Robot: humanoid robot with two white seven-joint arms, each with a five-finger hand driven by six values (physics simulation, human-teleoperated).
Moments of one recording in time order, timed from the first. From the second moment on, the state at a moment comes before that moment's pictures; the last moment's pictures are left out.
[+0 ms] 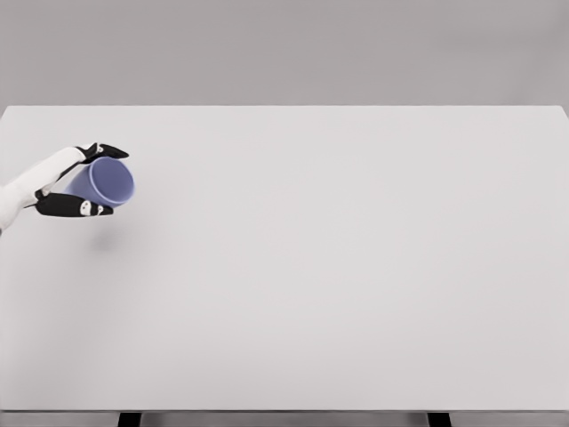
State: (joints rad) left arm -0.21 0.92 -0.33 -1.69 0.11 0.00 -0.27; right arm 0.04 0.00 -0.22 0.09 -0.30 -0.32 -0.02
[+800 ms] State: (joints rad) left arm -0.19 0.81 -0.26 -1.69 0.15 -0.11 -0.27; right arm 0.04 0.00 -0.22 0.09 -0.30 -0.32 -0.02
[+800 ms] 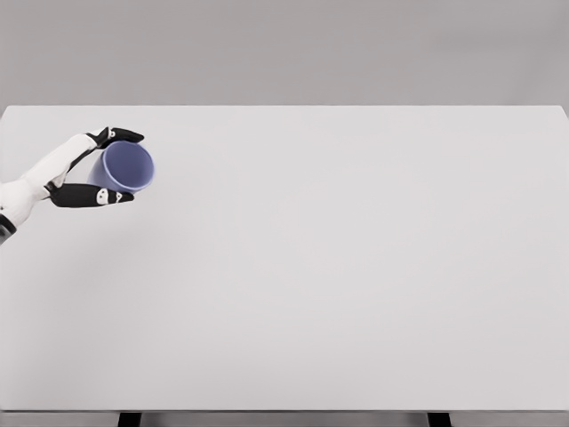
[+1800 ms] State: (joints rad) left arm -0.15 0.68 -0.22 -1.63 0.25 -0.18 -0.27; right arm 0.04 0.00 -0.22 0.09 -0.30 -0.32 -0.02
